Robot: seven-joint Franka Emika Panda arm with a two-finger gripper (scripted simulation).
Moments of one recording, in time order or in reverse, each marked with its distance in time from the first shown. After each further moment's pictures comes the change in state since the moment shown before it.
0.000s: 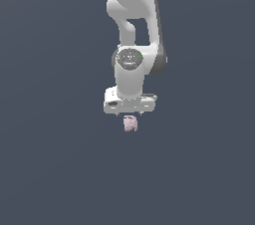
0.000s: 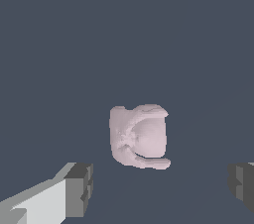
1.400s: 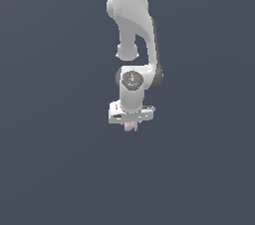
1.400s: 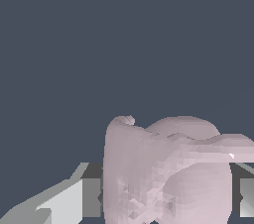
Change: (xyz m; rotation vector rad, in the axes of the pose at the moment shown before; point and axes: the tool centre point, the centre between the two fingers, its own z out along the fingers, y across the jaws) arm 0.003 -0.007 0.081 -0.005 0.014 -0.058
